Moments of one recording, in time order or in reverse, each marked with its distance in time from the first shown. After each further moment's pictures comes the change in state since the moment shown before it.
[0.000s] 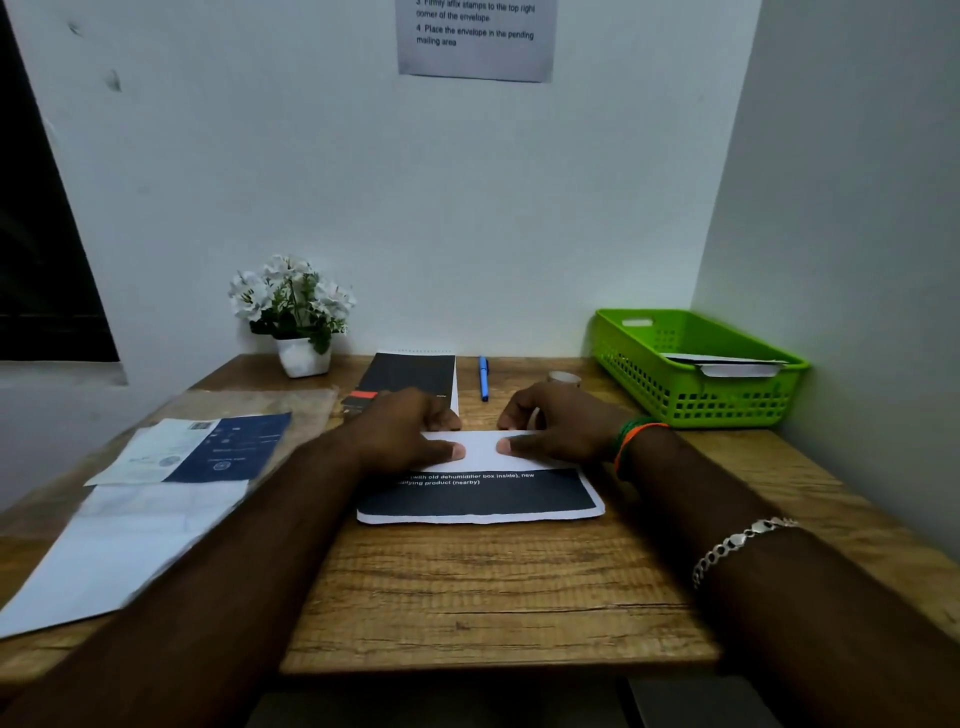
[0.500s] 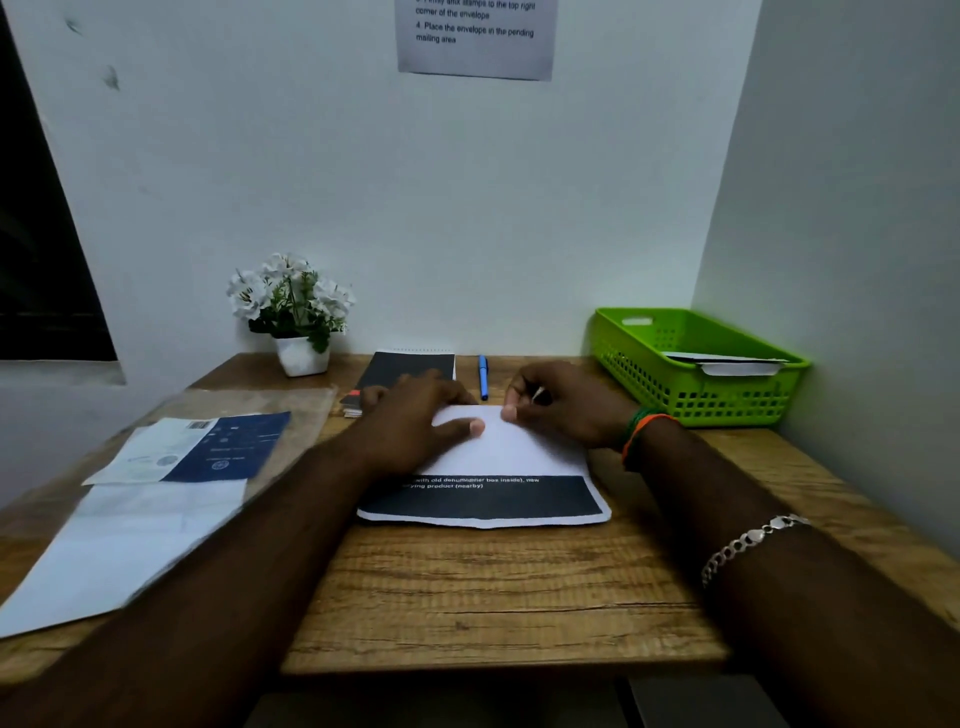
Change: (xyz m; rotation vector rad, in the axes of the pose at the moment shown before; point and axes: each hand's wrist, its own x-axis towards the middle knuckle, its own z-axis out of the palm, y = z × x) left_hand -0.006 0.014 0.003 0.136 0.166 0.093; right_hand 0.000 -0.004 -0.010 0.188 0.135 -0.088
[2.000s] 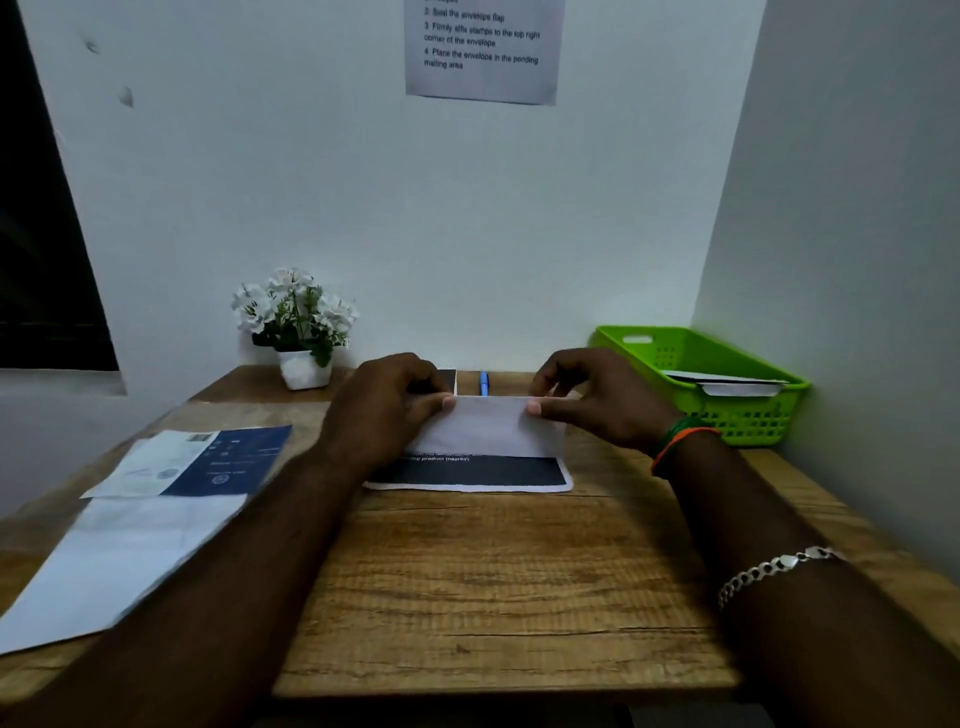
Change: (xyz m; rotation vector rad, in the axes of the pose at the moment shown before) left_hand -0.003 -0.003 -0.025 -0.218 0.364 0.034; right_hand -0.013 0.000 -0.032 -0.001 0.189 -0.118
